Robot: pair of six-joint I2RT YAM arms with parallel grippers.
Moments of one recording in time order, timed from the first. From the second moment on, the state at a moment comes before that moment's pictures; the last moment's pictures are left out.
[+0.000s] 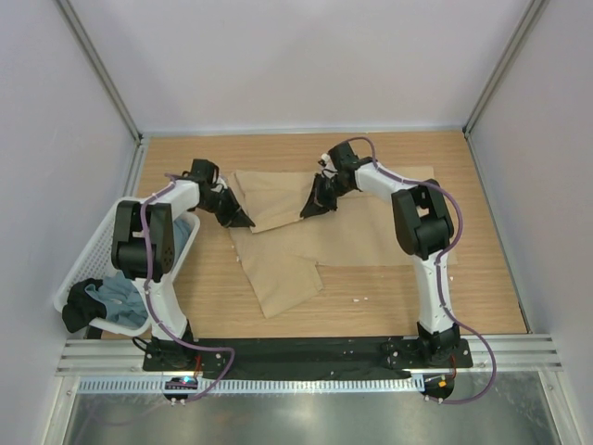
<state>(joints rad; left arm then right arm) -0.10 1.91 1.25 -0.56 0.59 -0.68 0.40 2.23 1.68 -0.55 -0.66 0.63</state>
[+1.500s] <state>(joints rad) -0.11 2.33 1.72 -0.22 0.43 -0.81 0.07 2.13 1.60 -0.38 -0.38 0.68</state>
